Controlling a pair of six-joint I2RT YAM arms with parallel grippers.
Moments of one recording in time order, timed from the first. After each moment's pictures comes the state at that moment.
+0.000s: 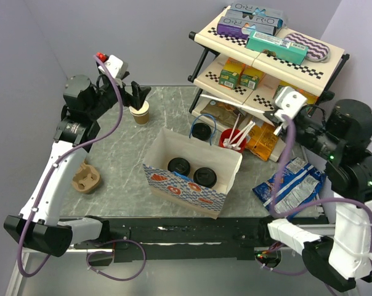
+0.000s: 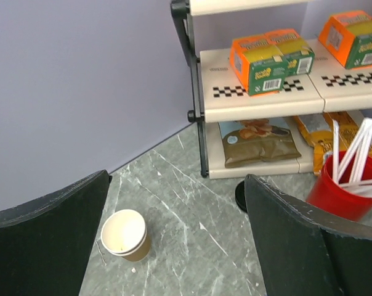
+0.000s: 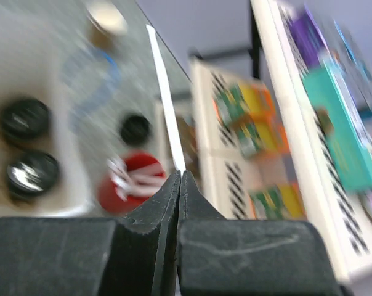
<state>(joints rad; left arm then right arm) -0.27 1.22 1.43 -0.15 0.38 0.11 0.24 1.03 1.90 -1.12 -0.34 -0.72</state>
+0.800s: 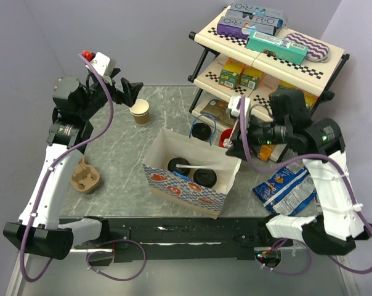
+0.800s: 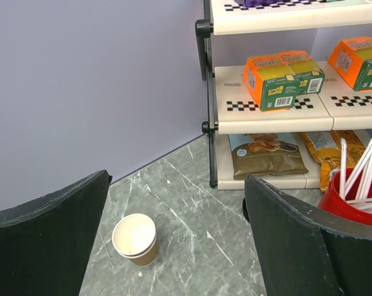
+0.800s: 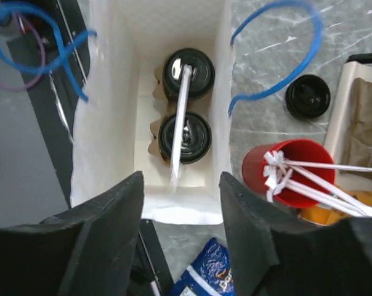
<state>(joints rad) -0.19 1.19 1.42 -0.11 0.40 0.06 0.46 1.20 1.82 -1.37 -0.56 -0.52</state>
